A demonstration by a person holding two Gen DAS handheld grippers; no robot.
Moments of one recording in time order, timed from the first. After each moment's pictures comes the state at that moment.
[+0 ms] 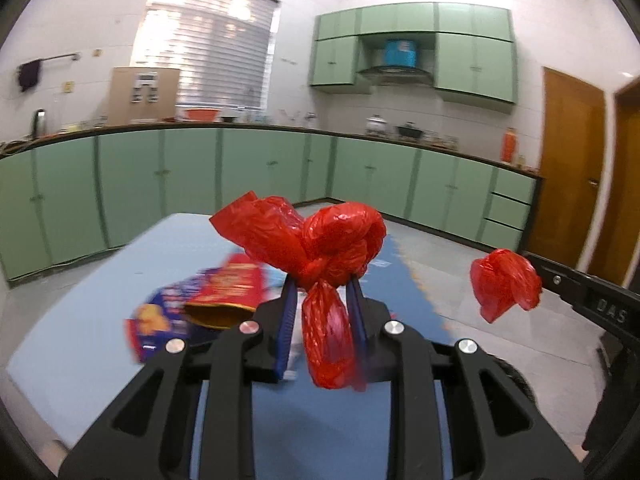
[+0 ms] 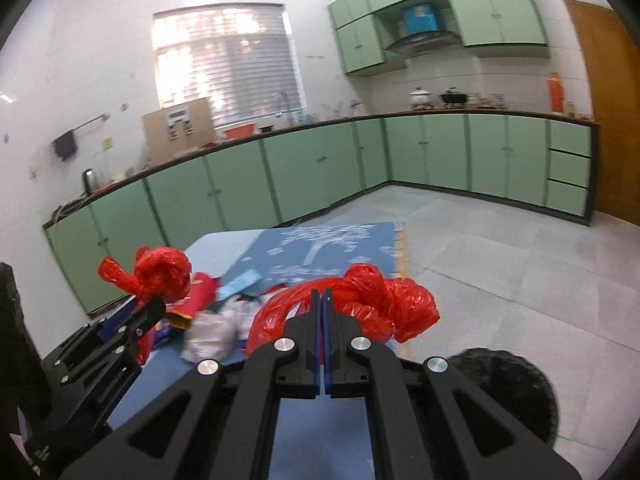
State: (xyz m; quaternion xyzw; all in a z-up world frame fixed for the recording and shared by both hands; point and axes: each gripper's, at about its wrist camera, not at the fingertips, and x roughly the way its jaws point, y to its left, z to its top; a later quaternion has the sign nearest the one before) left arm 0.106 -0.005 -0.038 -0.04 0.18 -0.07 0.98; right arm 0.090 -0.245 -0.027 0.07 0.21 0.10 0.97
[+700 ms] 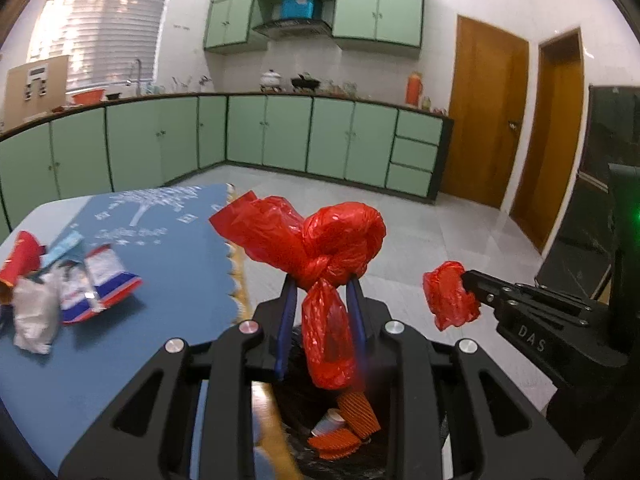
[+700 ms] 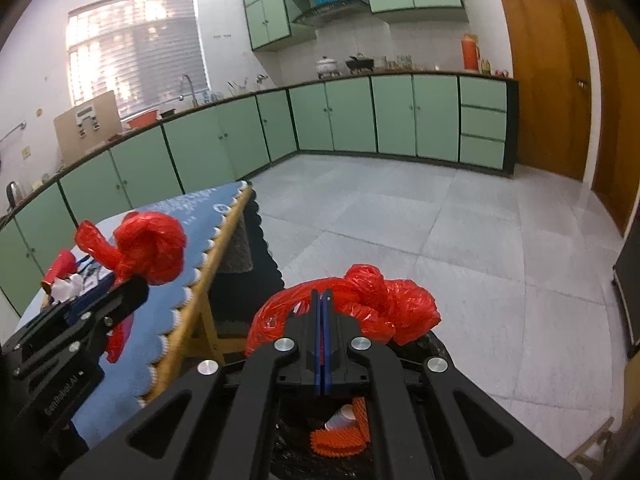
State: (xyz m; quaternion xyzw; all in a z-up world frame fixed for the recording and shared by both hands) left arm 0.133 -0.197 -0.092 0.01 0.25 -0.23 0.94; right arm 0.086 -0.413 -0.106 0.10 0.28 -0.03 0.95
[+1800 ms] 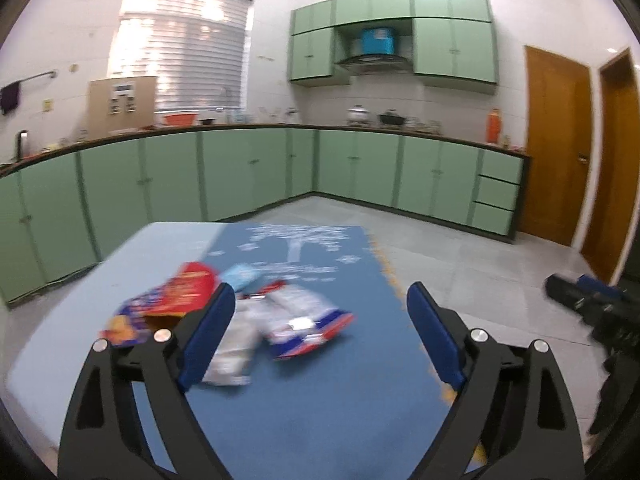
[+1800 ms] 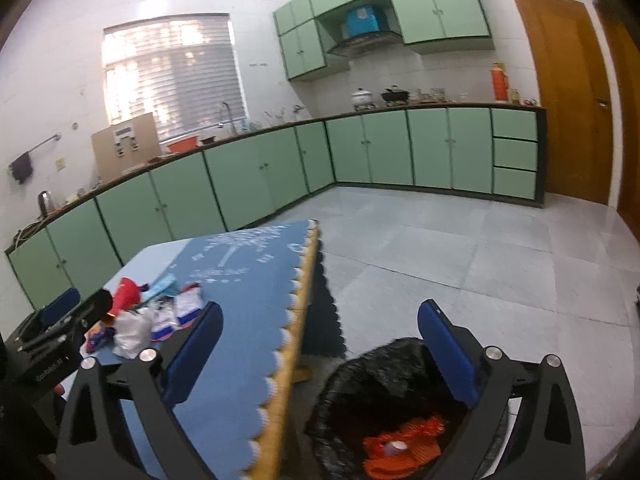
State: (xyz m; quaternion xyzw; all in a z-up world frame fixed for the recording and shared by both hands) left arm 0.115 -0.027 -0.033 0.00 0.19 -0.06 0.98; right arm 0.080 -0.318 -0.050 0.10 0.21 0.02 0.97
